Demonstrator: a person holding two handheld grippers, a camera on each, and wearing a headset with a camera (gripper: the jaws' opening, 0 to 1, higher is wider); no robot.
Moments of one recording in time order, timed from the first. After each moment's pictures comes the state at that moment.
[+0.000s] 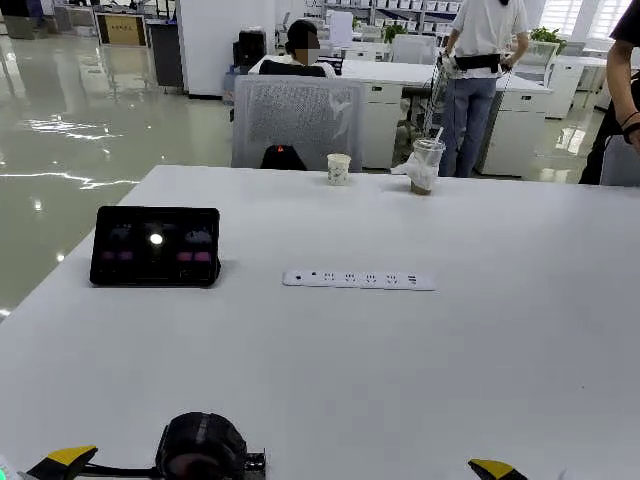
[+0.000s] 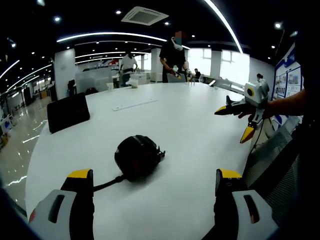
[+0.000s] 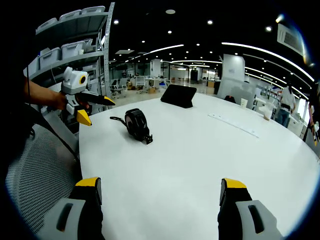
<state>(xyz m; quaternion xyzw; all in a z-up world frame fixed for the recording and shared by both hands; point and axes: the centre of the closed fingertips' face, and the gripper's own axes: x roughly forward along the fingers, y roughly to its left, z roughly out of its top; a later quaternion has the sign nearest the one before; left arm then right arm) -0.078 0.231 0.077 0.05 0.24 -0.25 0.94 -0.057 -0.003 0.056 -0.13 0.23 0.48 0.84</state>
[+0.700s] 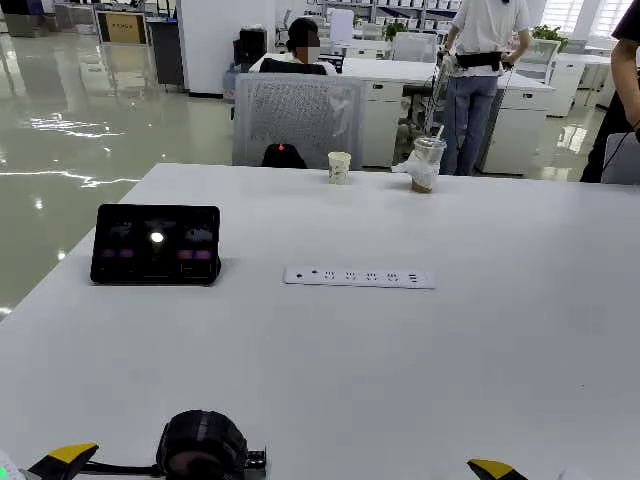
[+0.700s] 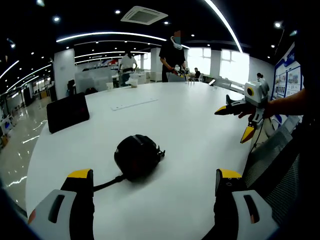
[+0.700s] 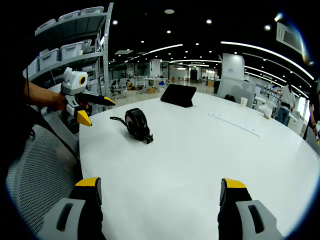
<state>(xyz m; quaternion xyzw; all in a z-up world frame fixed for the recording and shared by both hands) -0.078 0.231 0.076 0.06 0.24 -0.25 0.94 -0.058 -0.004 0.054 -0.13 0.23 0.48 0.83</state>
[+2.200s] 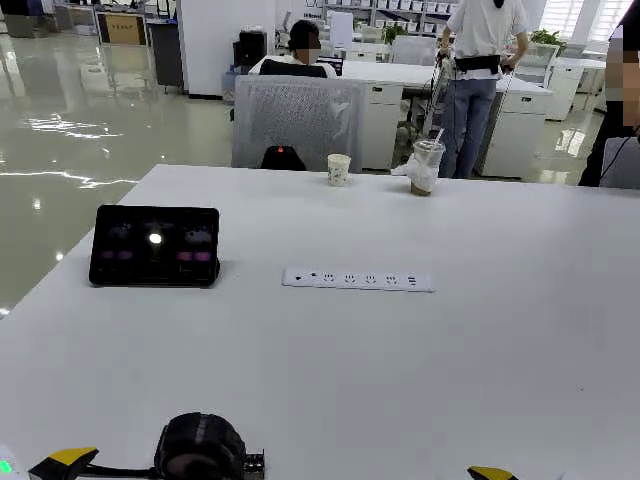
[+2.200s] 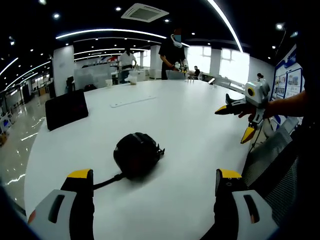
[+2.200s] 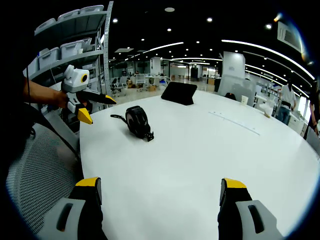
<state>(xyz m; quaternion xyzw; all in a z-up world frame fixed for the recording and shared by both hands) -0.078 0.231 0.075 0.05 0.25 -0.25 0.93 -0.060 -0.004 0.052 -0.13 0.24 0.48 0.83</state>
